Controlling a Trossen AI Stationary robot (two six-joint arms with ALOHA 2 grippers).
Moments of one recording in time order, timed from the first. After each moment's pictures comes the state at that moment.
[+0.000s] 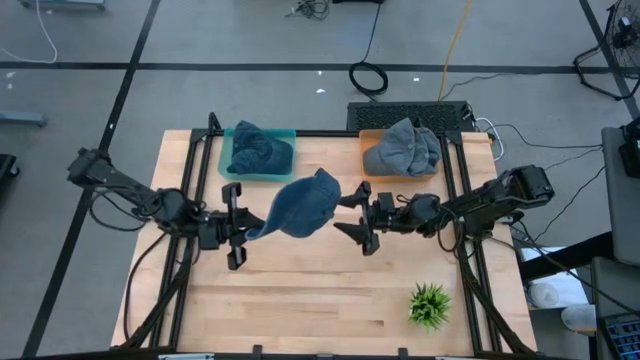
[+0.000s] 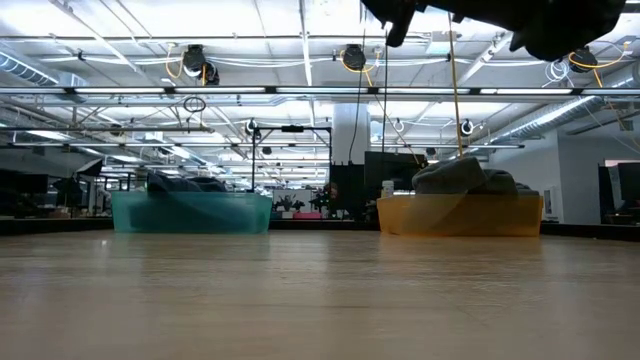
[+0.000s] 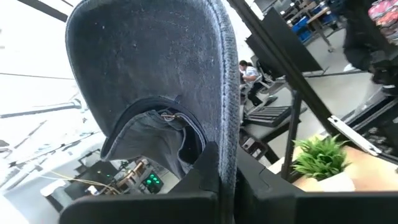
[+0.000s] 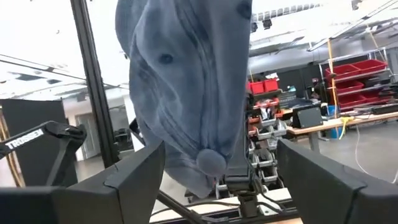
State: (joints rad) left arm -0.44 0.96 0.70 0.52 -0.30 0.76; right arm 0.17 1.50 0.65 1.25 0.16 0.17
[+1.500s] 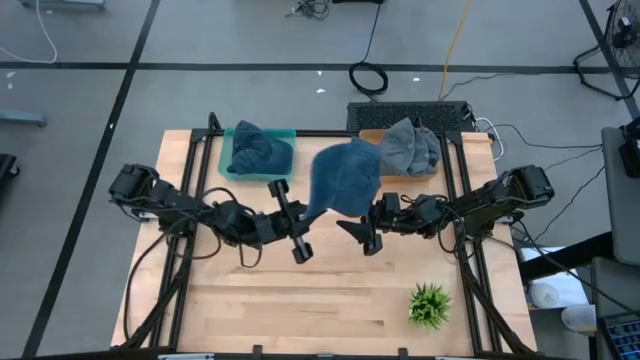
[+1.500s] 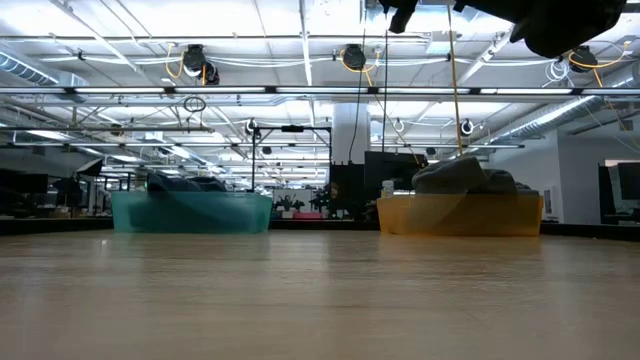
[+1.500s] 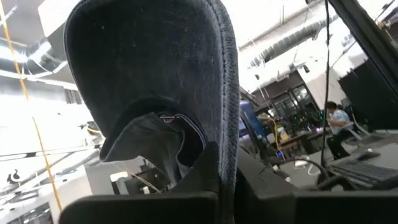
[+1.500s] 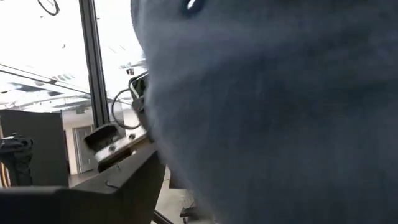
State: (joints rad) left arm -0.30 1.58 0.93 1.29 -0.36 0.72; right arm 0.19 1.50 0.66 1.32 0.18 0.11
